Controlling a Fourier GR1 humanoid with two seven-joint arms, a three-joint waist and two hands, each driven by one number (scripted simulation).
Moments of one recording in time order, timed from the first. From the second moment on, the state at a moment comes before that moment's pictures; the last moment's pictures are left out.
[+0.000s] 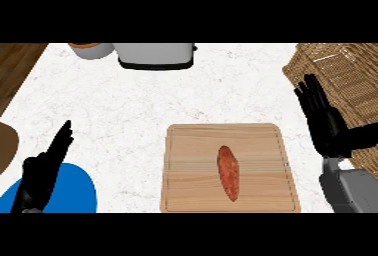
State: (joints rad) left arm 0.06 0.63 -0.35 -1.60 0.26 0.42 0.14; right arm -0.23 -0.30 0.05 -1.39 -0.32 -0.08 -0.09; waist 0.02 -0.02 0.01
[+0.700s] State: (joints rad) left arm -0.12 0.57 -0.26 -1.53 0.39 0.31 0.16; right arm -0.46 -0.23 0.40 -1.51 -0.11 0.30 -0.40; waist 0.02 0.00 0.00
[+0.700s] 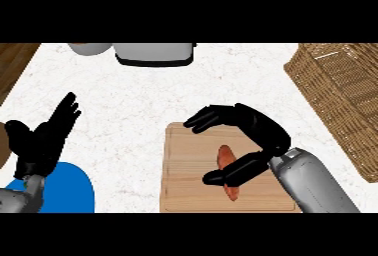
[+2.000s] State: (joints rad) left arm -0.20 0.54 -0.16 -1.36 0.40 0.19 0.13; right arm -0.92 -0.48 0.32 -1.70 -0.07 0.72 0.65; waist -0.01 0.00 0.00
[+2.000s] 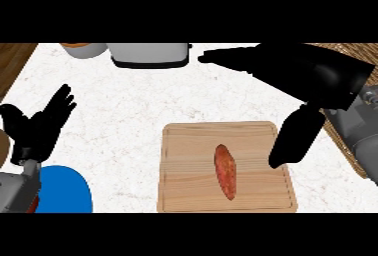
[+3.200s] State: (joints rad) left arm -0.20 0.47 -0.09 -1.38 0.31 0.14 0.16; right arm -0.40 -0.41 0.12 -1.81 0.13 0.80 0.22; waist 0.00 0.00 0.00
